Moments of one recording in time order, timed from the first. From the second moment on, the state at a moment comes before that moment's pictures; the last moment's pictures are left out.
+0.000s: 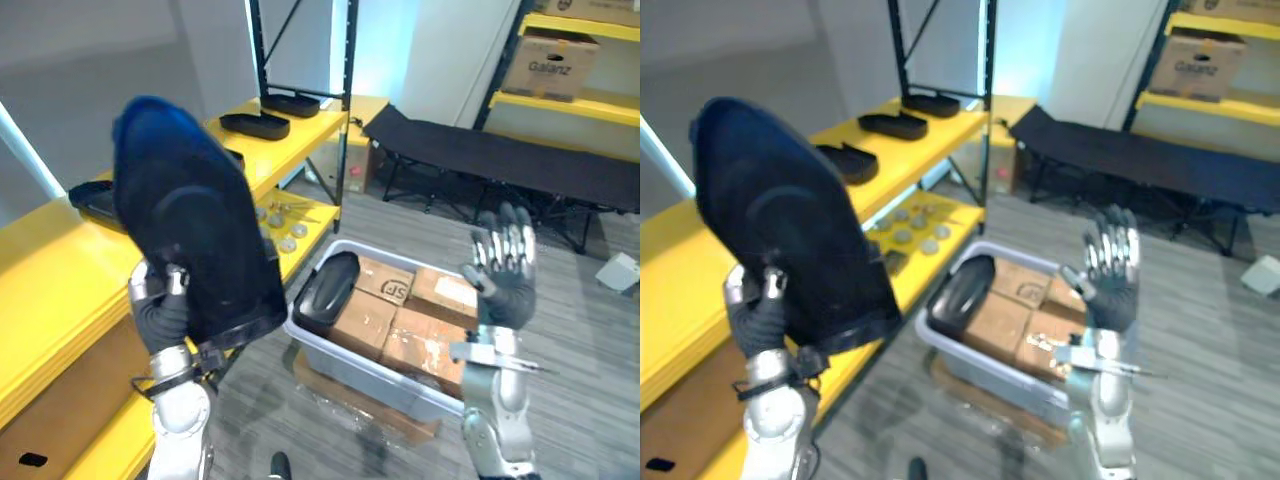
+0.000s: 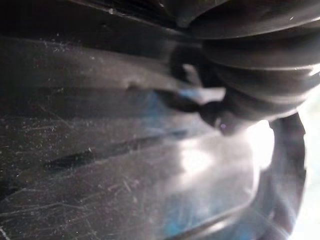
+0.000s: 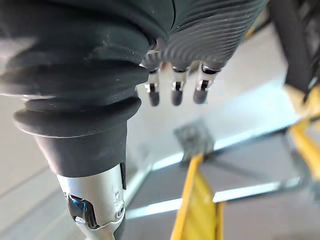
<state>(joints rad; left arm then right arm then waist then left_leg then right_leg) 0.26 0.05 0.11 -0.37 0.03 -0.37 0.41 0.19 -0.11 -0.02 -0.23 0.50 -0.42 -0.10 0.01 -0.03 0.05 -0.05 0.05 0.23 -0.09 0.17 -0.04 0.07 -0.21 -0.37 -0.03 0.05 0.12</state>
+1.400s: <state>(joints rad) 0.36 -0.01 0.26 -0.51 -0.08 -0.41 0.27 0.00 -0.12 0.11 0.00 0.34 -0.28 -0.01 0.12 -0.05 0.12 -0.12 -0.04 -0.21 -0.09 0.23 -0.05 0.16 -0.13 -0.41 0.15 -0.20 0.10</state>
